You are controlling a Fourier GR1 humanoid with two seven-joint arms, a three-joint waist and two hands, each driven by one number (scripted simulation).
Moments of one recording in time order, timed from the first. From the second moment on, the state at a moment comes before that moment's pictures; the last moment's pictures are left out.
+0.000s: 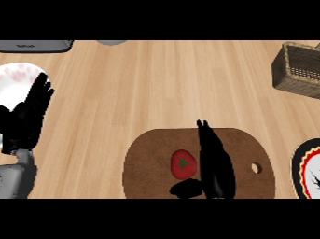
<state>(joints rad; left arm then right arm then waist) -0.19 0.25 0.10 -1.49 0.01 0.10 0.17 -0.03 -0.01 0.57 -1.66 0.90 -0.17 0.83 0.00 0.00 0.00</state>
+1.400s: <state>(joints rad) -0.19 0.22 0.12 -1.48 -0.01 0.08 0.16 0.03 -0.31 0.58 -1.70 0.59 0.05 0.23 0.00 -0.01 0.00</state>
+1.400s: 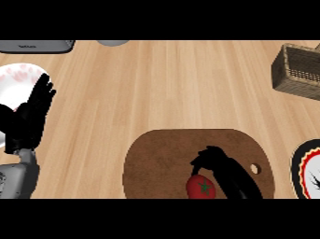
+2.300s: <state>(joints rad) -0.17 0.23 0.14 -1.50 0.00 0.07 0.17 0.19 -0.37 0.23 -2.32 0.13 0.07 0.27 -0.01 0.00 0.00</state>
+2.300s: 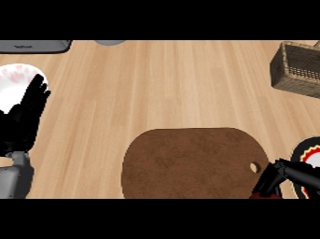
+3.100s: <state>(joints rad) -0.21 0.21 0.12 -1.51 -0.02 0.08 0.19 -0.49 -0.52 -0.14 -2.17 -0.08 -0.01 0.87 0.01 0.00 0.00</state>
